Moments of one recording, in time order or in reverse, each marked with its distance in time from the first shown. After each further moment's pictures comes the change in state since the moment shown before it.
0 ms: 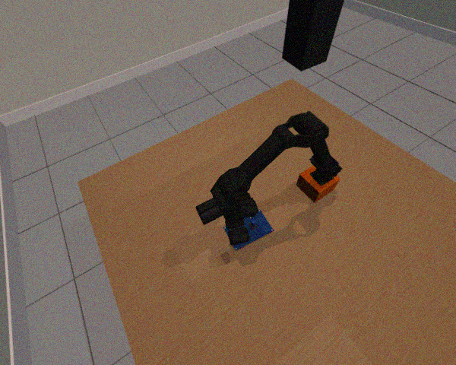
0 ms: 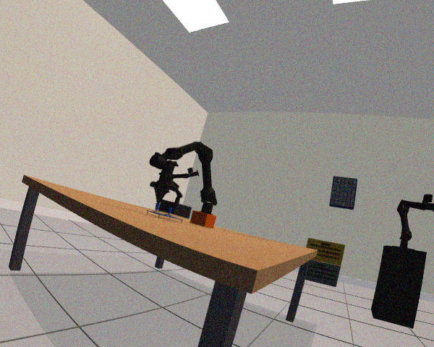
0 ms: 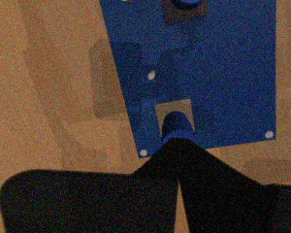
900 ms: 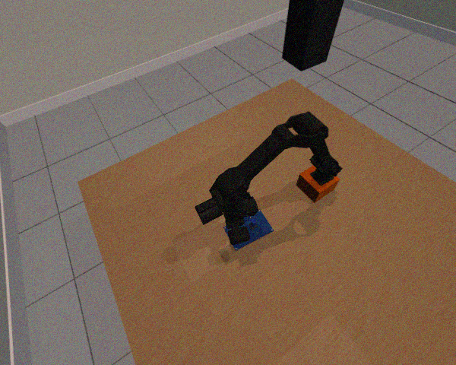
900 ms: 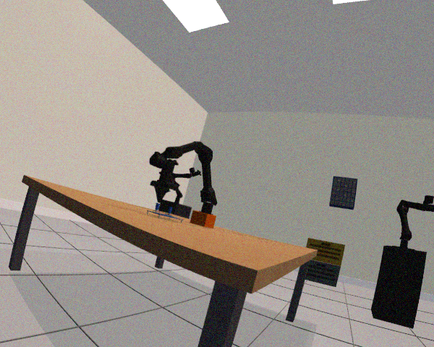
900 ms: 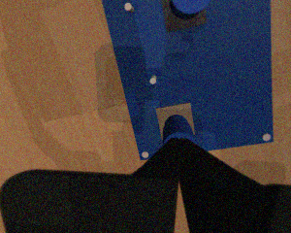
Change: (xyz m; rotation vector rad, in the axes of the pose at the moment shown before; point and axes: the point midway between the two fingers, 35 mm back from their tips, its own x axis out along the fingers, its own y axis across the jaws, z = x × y) arm -0.008 0.000 0.001 0.000 -0.017 0.005
